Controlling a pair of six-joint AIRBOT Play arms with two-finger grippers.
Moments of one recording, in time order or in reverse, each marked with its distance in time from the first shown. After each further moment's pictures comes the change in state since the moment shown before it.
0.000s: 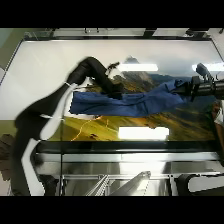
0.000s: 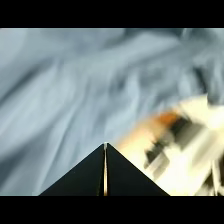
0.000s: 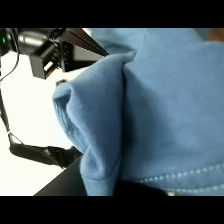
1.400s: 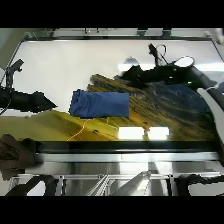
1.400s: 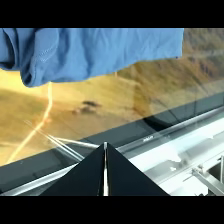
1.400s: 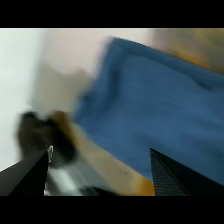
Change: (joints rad) left arm 0.607 1.013 -0.928 0.039 -0.010 0.170; right arm 0.533 -0.002 0.126 -0.114 -0.542 0.162
